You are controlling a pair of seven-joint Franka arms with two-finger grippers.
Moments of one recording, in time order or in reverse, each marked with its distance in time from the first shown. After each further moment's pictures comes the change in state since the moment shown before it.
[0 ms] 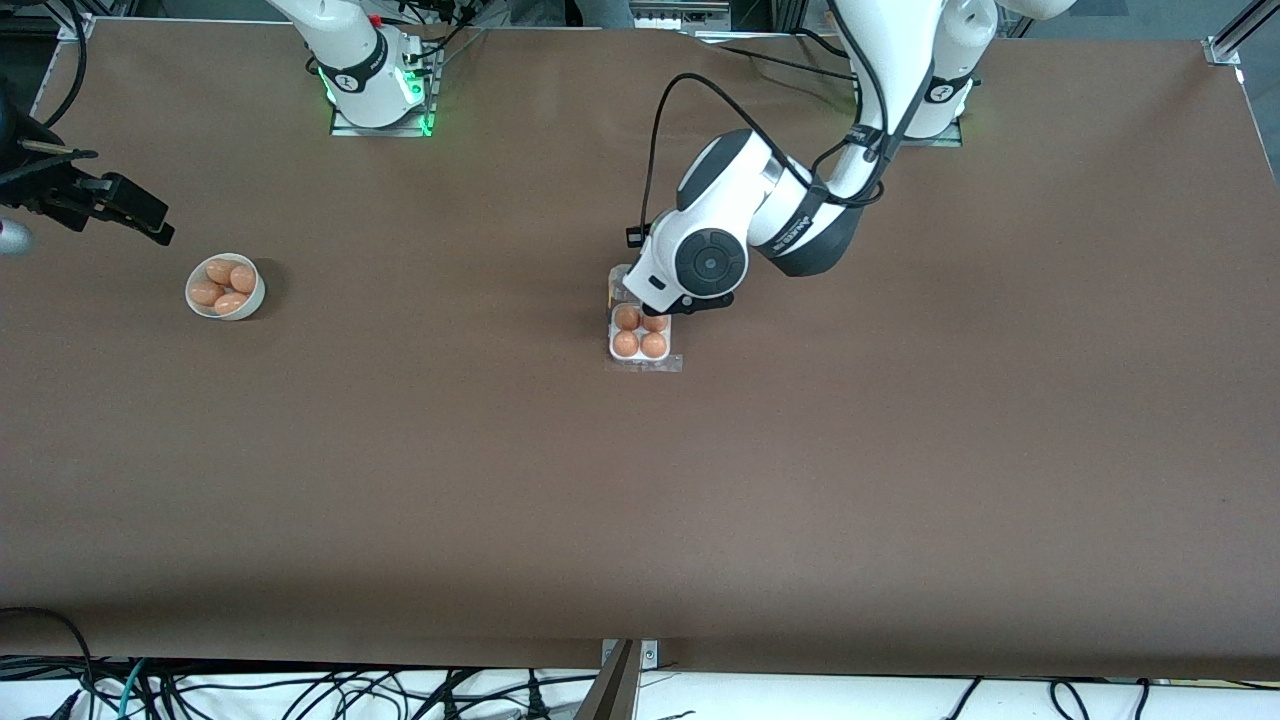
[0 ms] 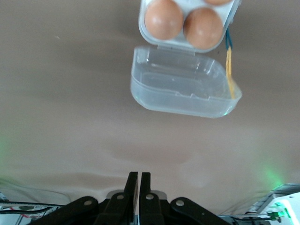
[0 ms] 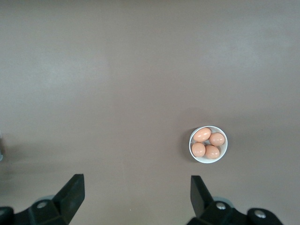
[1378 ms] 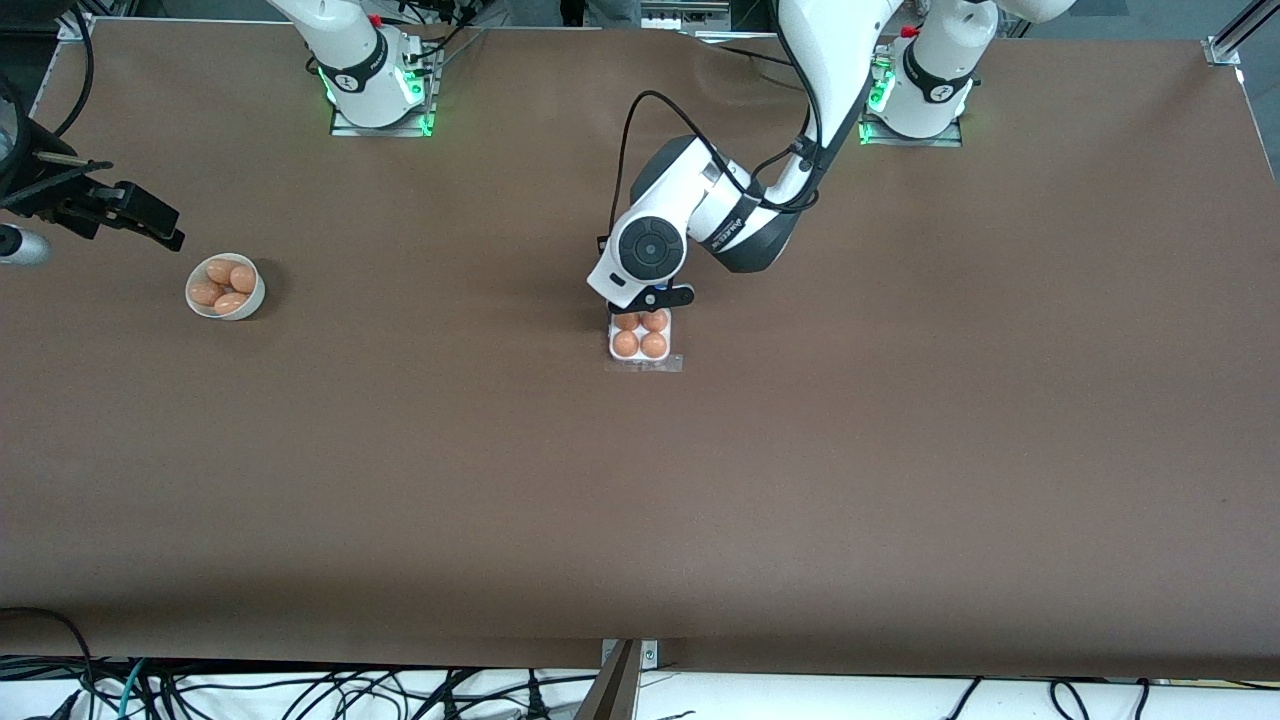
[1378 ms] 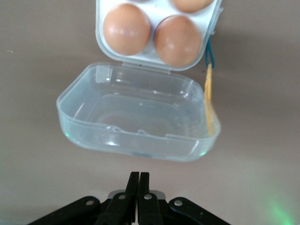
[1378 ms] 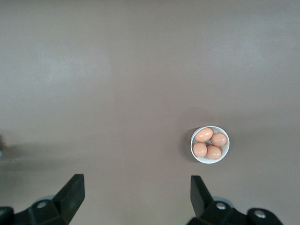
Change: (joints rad) left arm -0.084 0.081 0.005 0.023 0.048 0.161 -0.065; right arm 0.002 0.014 0.004 0.001 0.002 -0.001 -0.010
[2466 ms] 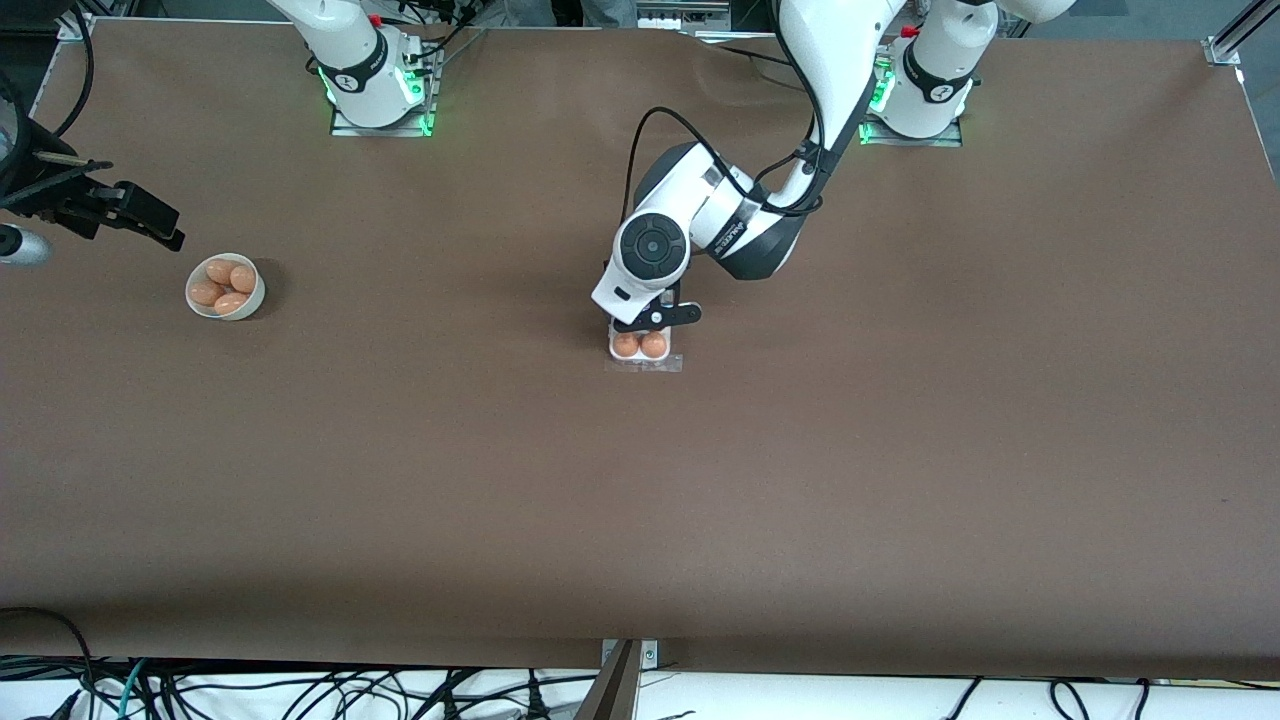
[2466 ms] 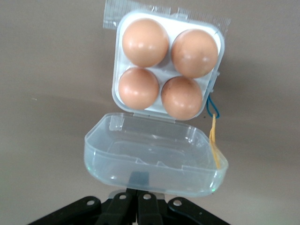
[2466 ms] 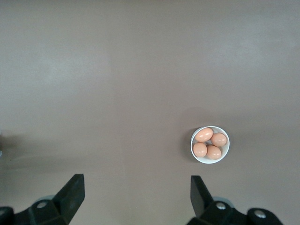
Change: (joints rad) left arm -0.001 0.012 0.028 0.015 0.089 0.072 -0.005; right arm 0.000 0.000 0.000 0.000 0.000 0.000 0.000
